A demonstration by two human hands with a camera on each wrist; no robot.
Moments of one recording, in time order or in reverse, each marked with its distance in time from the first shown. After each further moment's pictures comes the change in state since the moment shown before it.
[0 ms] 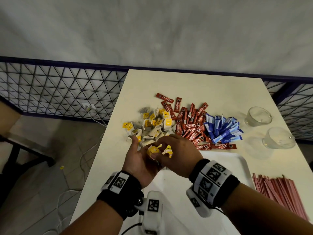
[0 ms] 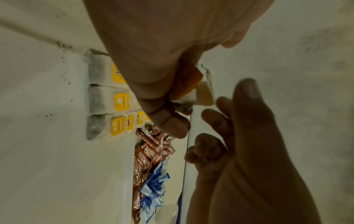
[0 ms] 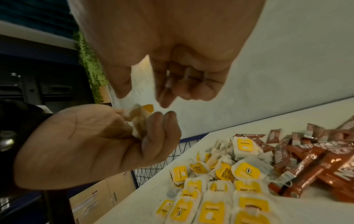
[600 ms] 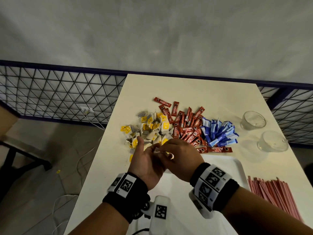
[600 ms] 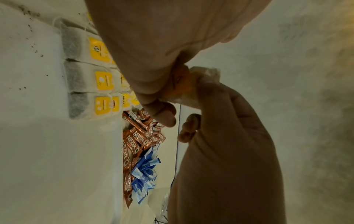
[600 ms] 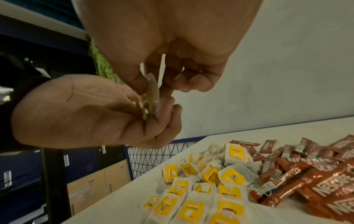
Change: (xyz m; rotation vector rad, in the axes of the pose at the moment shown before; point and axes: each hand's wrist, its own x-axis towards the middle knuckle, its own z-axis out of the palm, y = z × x) left_hand 0.012 -0.014 0.008 -0.012 -0.031 -0.019; right_hand -0.010 -0.004 -0.008 -0.052 0.094 -0.104
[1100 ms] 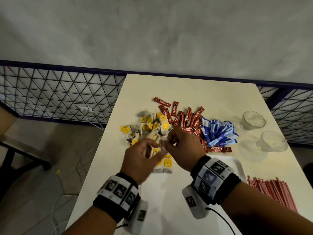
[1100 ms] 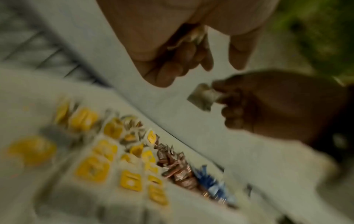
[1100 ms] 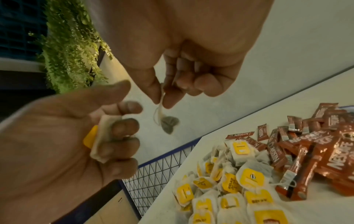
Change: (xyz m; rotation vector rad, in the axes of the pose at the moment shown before) left_hand -0.024 0.019 0.001 1.152 0.152 0.793; right_hand 0.016 0.000 -0.014 0.101 0.099 0.333
